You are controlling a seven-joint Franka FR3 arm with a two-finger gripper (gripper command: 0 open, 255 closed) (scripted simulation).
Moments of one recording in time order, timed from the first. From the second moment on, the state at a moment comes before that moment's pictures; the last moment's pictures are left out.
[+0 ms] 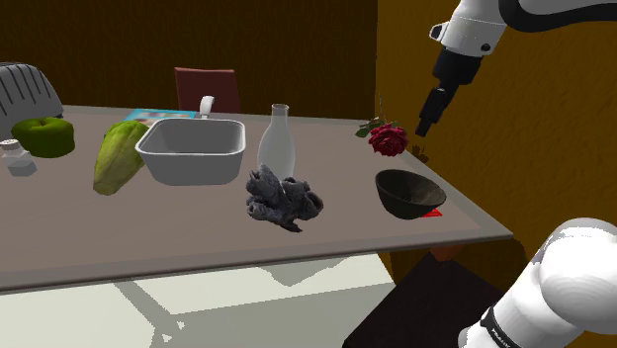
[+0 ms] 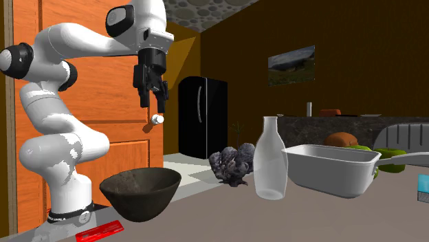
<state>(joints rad) -0.01 -0.76 0.06 -2.30 -0.07 1.65 -0.15</state>
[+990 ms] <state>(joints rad) 0.11 -0.38 0.19 -2.14 -0.03 1.80 -0.19</state>
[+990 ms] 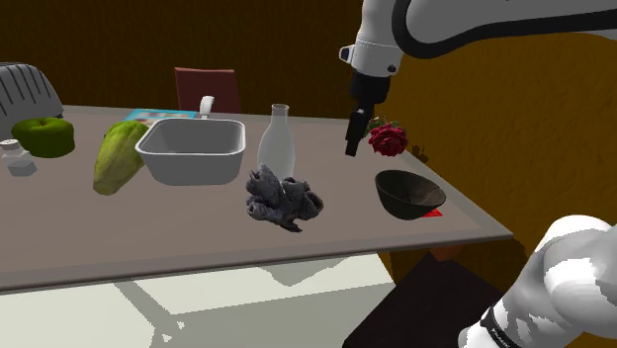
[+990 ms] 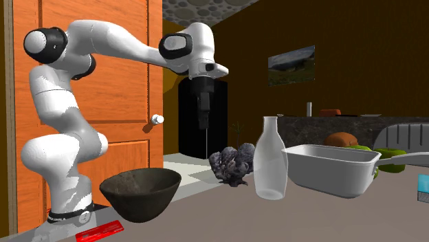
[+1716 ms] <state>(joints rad) 0.19 -0.04 0.31 -1.92 -0.07 1.86 -0.20</state>
